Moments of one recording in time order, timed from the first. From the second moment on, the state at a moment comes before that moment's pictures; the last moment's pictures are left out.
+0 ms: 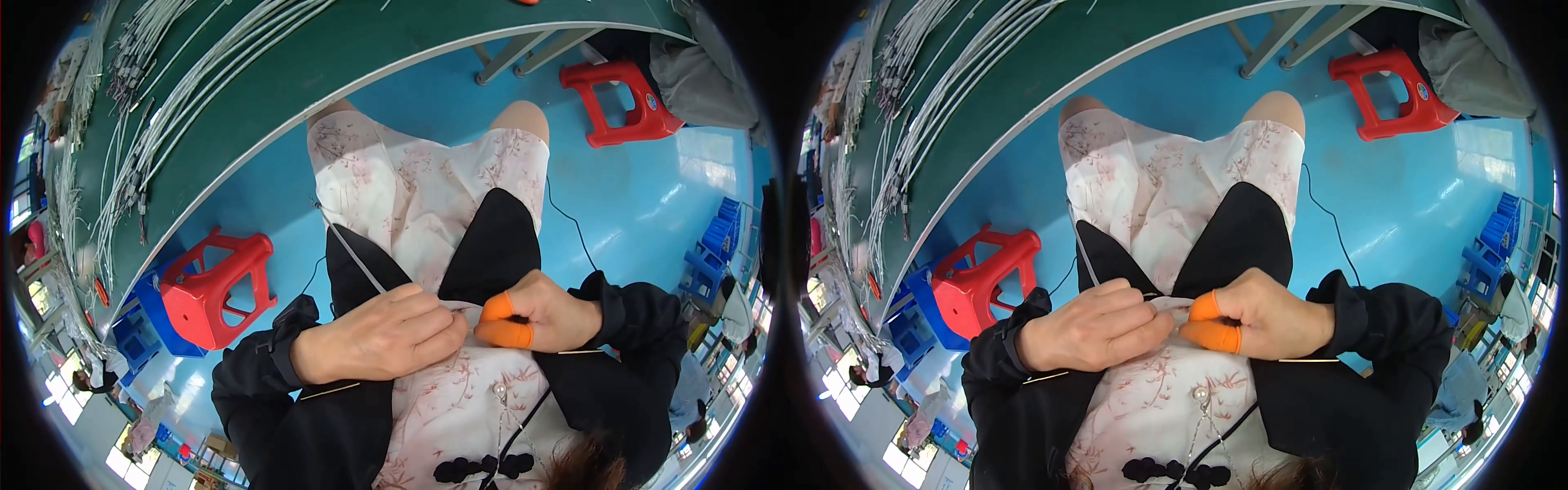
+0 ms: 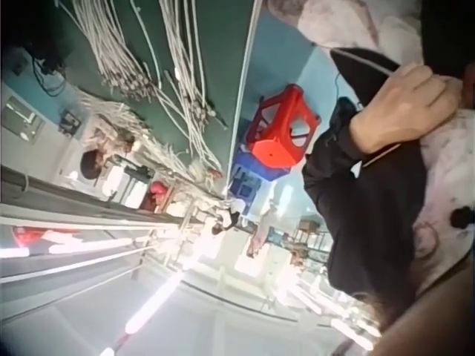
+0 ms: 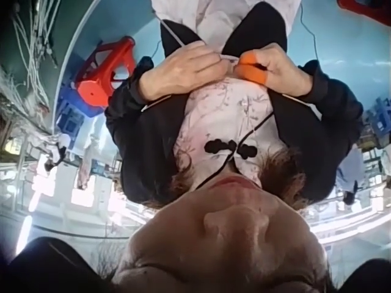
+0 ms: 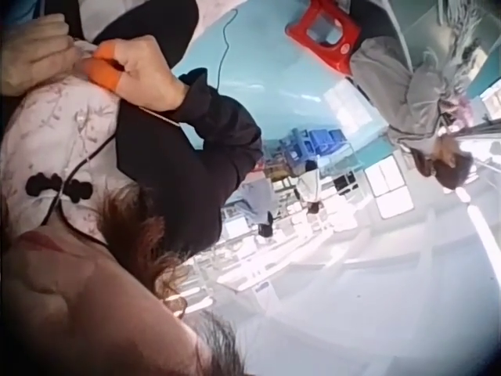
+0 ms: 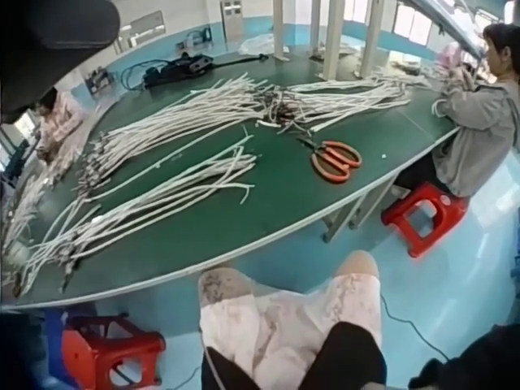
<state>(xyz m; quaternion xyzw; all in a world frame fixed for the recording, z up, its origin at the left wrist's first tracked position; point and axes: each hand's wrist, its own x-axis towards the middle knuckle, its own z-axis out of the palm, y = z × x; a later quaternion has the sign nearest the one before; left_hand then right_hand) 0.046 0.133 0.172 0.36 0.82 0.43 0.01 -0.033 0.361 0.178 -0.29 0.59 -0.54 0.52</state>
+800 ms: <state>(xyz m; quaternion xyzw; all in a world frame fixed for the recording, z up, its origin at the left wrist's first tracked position) 0.000 0.134 0.160 -0.05 0.73 0.68 0.03 -0.233 0.319 0.175 -0.37 0.85 -0.31 -0.19</state>
